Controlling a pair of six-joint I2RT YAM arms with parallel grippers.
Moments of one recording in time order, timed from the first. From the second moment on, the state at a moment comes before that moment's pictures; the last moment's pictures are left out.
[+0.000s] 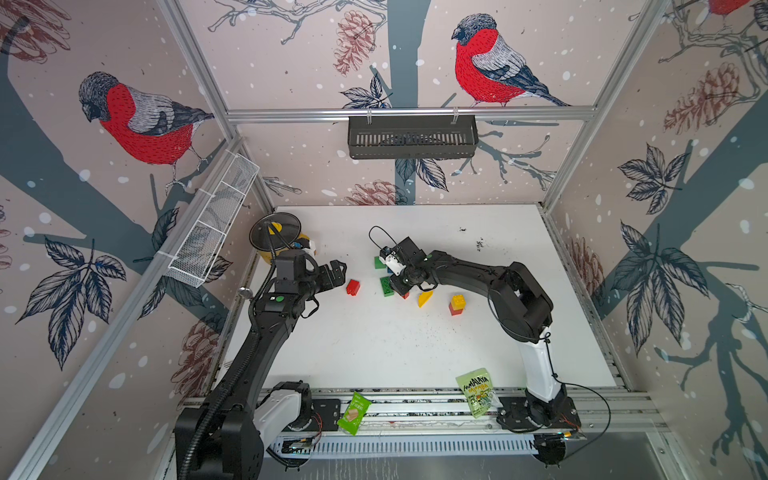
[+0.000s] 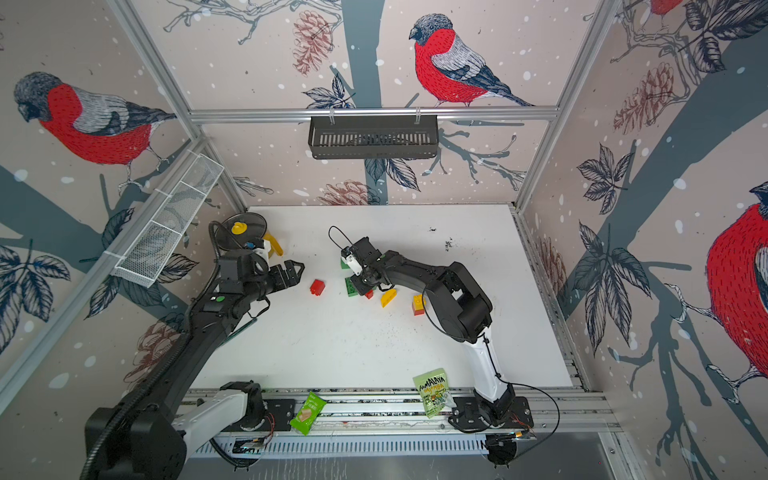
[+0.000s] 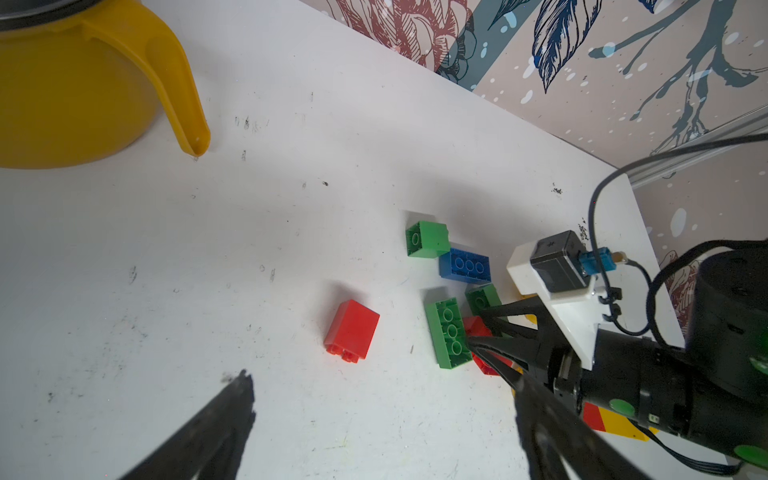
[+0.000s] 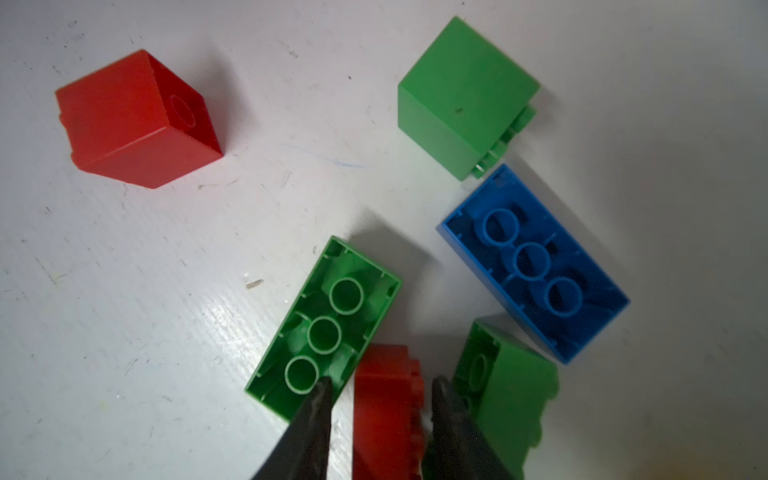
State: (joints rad) left arm -0.07 1.05 0.75 -0.34 0.27 -0.40; right arm 0.80 2.12 1.54 -0.45 -0.10 -0.03
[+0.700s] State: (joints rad) left arm -0.07 1.05 0.74 -0.34 0.26 -0.39; right arm 0.81 2.08 1.44 -0.45 -0.02 0.01
